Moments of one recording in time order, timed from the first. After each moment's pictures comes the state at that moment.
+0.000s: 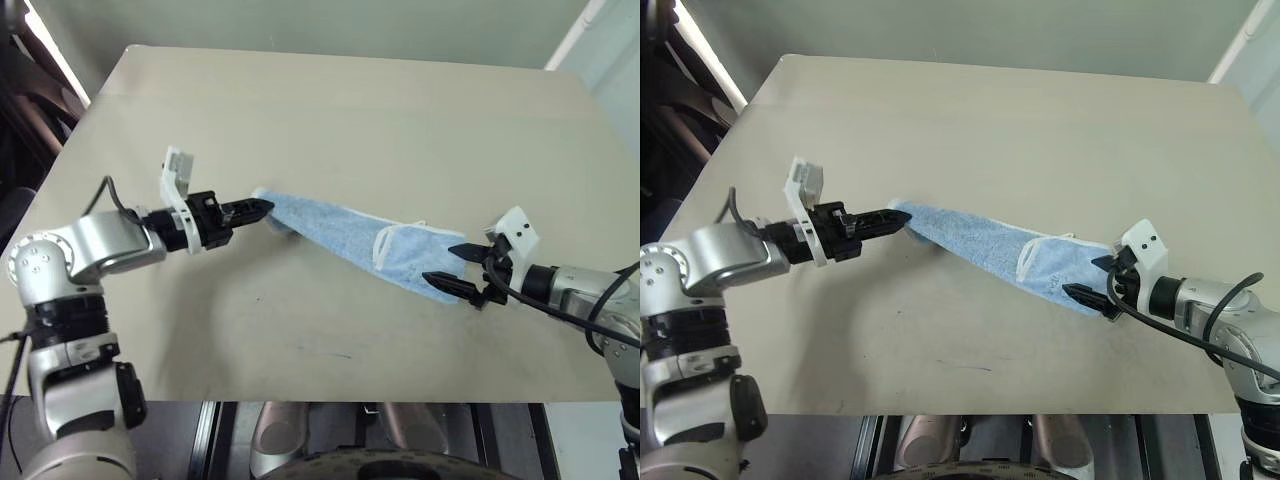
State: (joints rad) left arm -0.60 0.73 0.30 0.22 -1.96 1.39 0.29; right arm -0.13 -0.79 -0.13 -0.49 0.66 0.99 0.67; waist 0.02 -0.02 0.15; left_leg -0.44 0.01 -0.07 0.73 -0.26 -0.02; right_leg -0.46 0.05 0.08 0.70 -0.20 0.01
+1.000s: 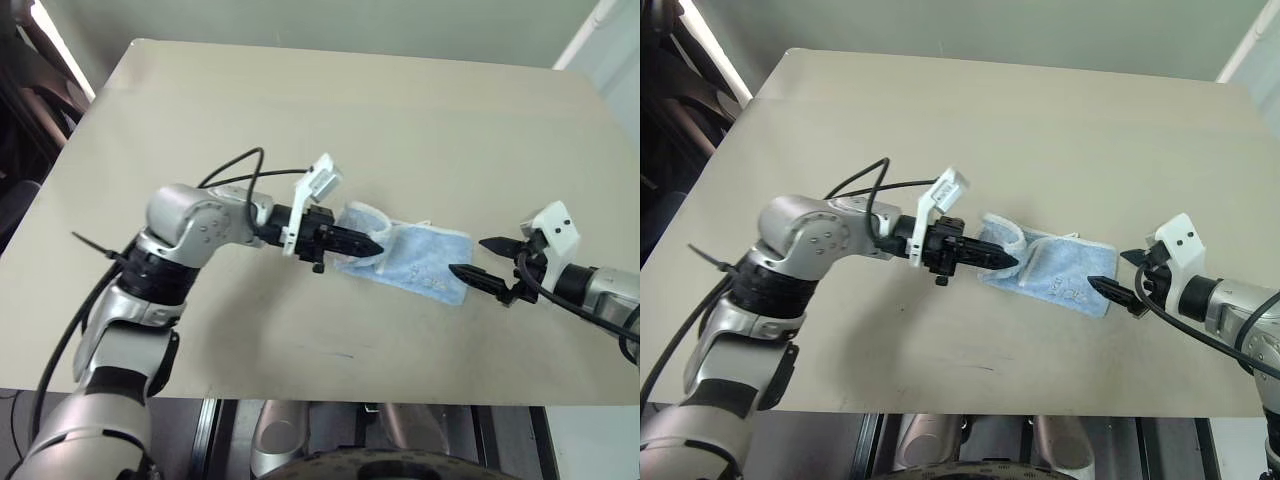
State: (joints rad) left arm -0.87 0.55 -0.37 0.07 -0.84 1.03 -1.01; right arm -0.04 -0.83 -0.30 -0.55 0.68 1.01 0.64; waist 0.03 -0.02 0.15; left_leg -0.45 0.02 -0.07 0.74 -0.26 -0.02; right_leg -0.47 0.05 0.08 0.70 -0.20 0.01
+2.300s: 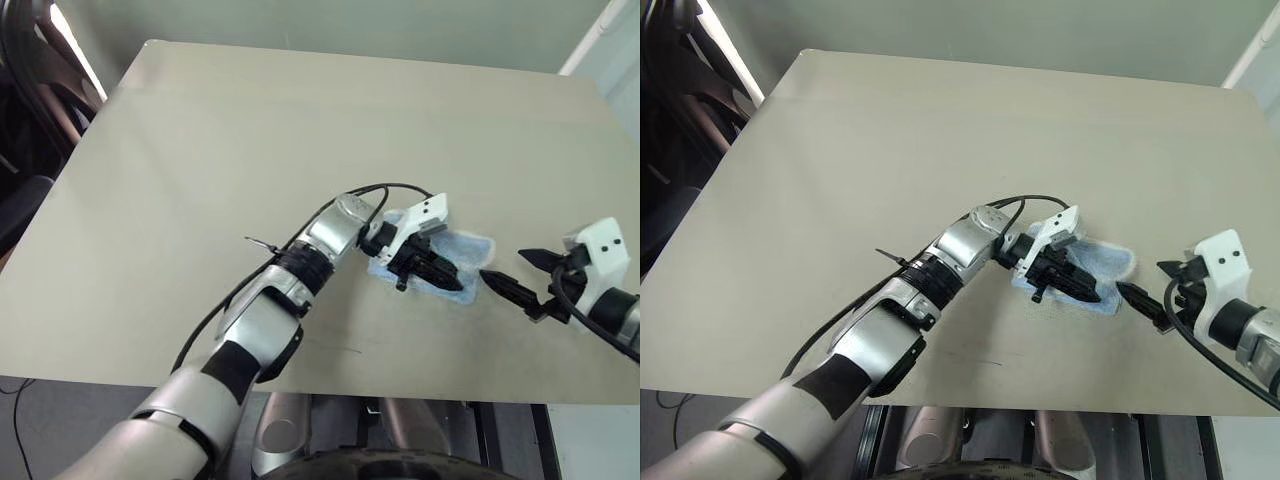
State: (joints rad) left arm -1.04 -0.02 -0.44 0.79 -0.23 0.40 -1.39; right arm 0.15 -0.80 -0.55 -0.70 0.79 1.08 0.51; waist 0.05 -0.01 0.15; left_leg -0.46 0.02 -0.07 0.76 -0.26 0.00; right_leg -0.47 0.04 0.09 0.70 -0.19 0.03
